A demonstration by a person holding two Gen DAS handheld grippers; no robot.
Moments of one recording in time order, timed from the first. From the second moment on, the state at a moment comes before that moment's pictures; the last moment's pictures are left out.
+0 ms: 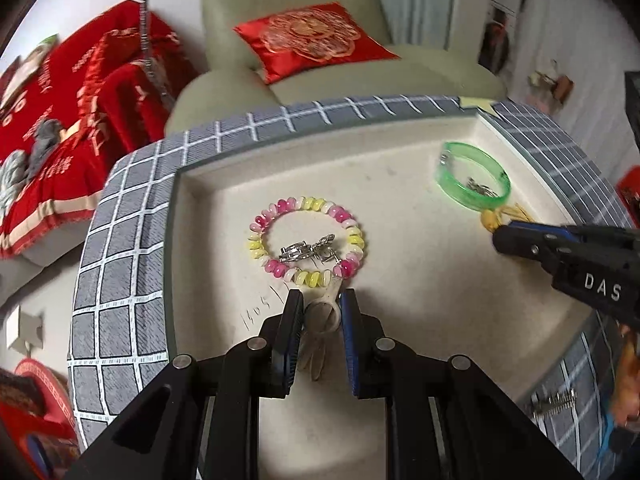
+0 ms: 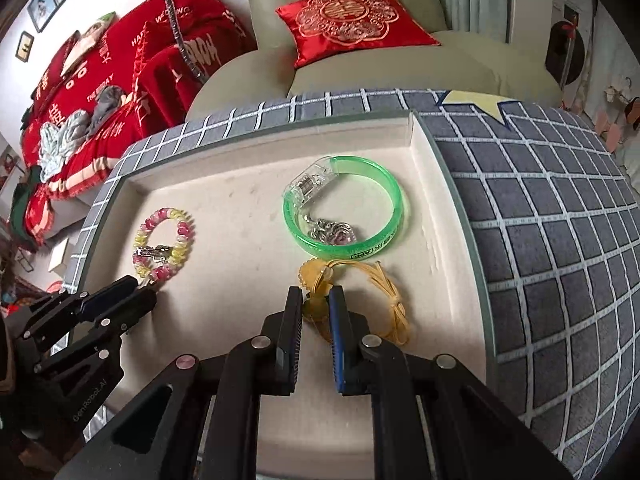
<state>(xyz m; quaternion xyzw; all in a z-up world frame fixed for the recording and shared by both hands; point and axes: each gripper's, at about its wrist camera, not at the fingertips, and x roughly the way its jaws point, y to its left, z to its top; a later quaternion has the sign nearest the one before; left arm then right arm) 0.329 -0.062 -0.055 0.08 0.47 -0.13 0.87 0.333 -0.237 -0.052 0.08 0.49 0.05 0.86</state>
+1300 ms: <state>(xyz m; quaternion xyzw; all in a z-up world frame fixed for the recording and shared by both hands) 0.309 -0.053 -0.024 0.04 0.41 -0.10 0.91 0.231 -0.263 -0.009 0.18 0.44 0.03 0.88</state>
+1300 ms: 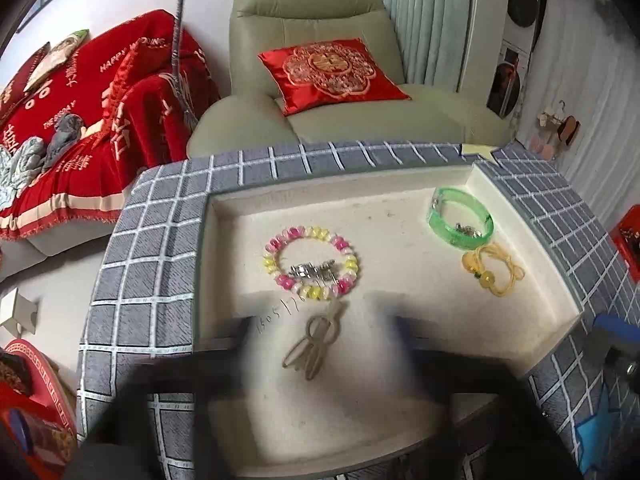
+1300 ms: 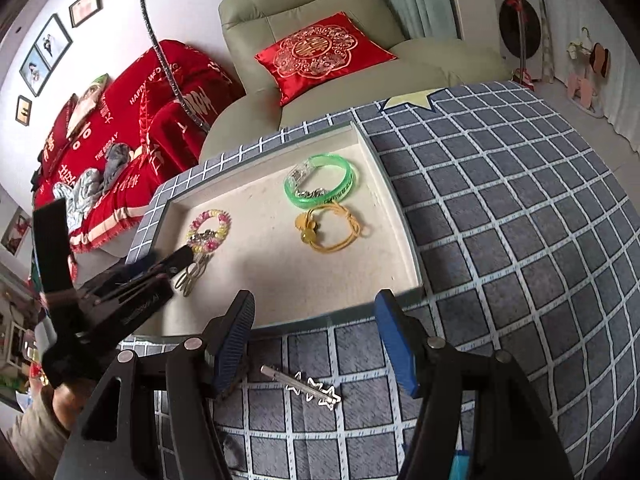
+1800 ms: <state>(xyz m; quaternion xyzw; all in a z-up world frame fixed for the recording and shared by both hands) 0.251 -0.037 0.015 0.04 0.37 -0.11 0.92 0.187 -0.257 0.021 0.15 0.39 0.05 0.91</state>
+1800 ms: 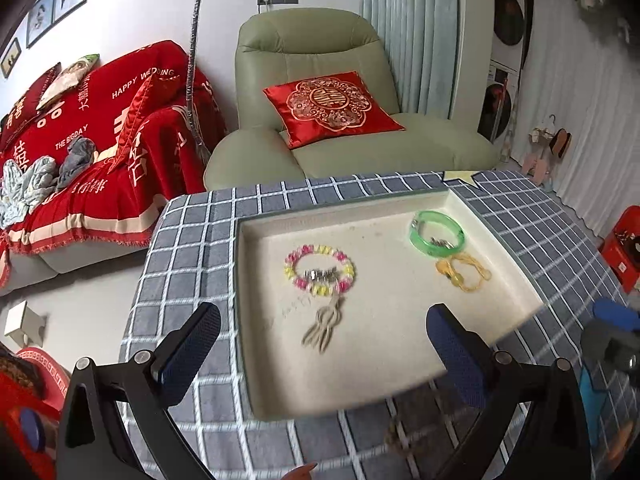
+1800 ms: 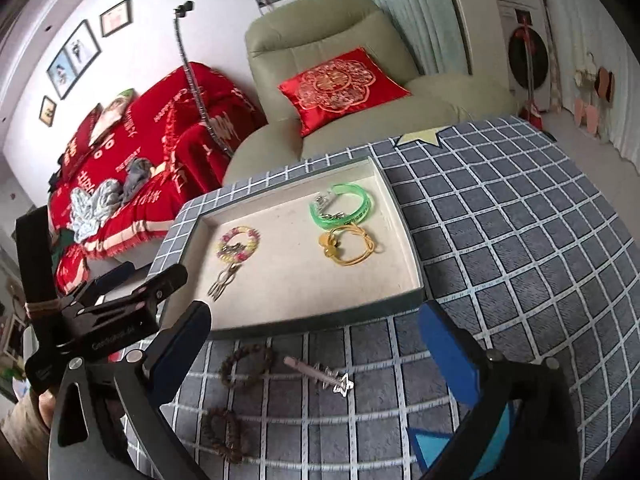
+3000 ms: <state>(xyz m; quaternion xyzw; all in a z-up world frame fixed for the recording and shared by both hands) 0.156 -0.026 -0.060 0.01 0.48 -0.11 0.87 0.049 -0.197 -0.052 0.05 0.48 0.08 0.87</state>
